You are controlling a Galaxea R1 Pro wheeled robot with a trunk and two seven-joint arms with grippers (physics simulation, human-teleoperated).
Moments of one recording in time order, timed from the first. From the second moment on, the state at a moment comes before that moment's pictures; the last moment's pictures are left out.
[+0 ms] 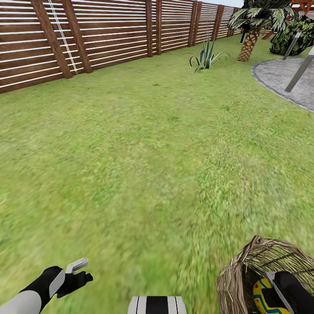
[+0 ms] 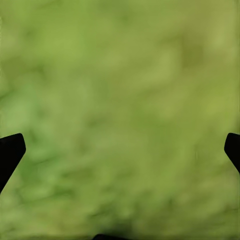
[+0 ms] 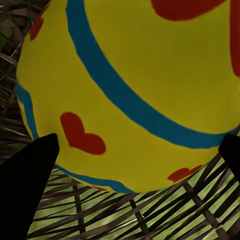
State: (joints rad) left arm -0.63 0.21 0.18 -0.23 0.17 0.52 -0.16; right arm -0.44 -0.34 -0.06 -0.58 0.12 0.74 0.12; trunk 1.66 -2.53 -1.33
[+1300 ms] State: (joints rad) left arm -0.63 0.21 0.18 -0.23 0.17 0.52 -0.16; right arm -0.44 -0.33 -0.05 -0.55 0.11 0.74 0.12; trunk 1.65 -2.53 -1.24
